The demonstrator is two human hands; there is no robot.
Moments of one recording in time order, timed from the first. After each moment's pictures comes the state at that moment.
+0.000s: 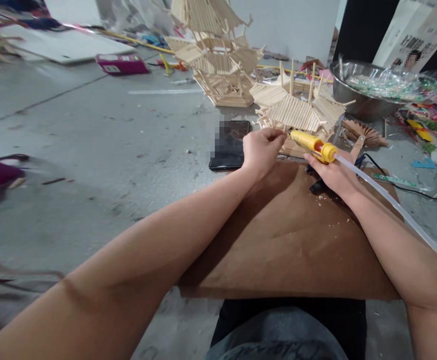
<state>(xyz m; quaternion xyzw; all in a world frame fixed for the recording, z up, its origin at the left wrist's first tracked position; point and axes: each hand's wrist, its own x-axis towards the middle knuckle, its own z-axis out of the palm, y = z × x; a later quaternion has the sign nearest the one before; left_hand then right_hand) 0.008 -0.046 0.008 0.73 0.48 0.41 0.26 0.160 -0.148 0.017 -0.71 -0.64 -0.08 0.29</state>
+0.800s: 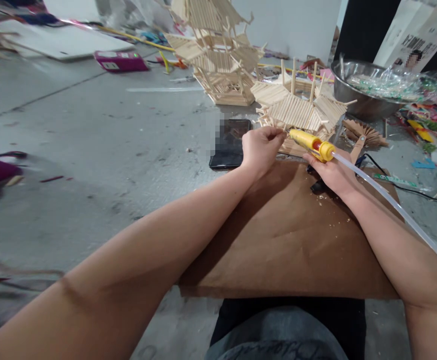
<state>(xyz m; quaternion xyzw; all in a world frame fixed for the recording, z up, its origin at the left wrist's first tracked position) 0.005 -0.046 0.011 0.73 0.47 0.42 0.26 0.166 -0.140 0.010 -0.69 -0.66 -0.07 0.29</state>
